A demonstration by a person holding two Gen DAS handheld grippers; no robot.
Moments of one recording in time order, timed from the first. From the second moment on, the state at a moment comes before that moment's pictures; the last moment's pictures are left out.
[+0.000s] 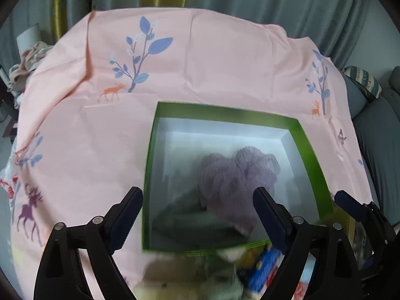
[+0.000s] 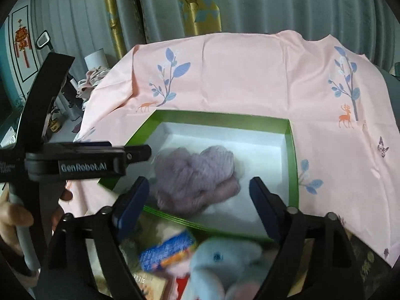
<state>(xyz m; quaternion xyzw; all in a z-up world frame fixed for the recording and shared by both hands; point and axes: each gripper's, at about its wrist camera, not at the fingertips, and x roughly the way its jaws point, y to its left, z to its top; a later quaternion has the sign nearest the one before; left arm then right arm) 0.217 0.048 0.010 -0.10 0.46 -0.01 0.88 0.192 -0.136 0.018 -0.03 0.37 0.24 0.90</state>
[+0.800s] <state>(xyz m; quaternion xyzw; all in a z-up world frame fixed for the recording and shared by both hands) 0.055 -0.009 0.021 -0.02 0.42 -0.03 0.90 0.043 -0.202 0.002 -0.04 0.40 0.15 0.90</state>
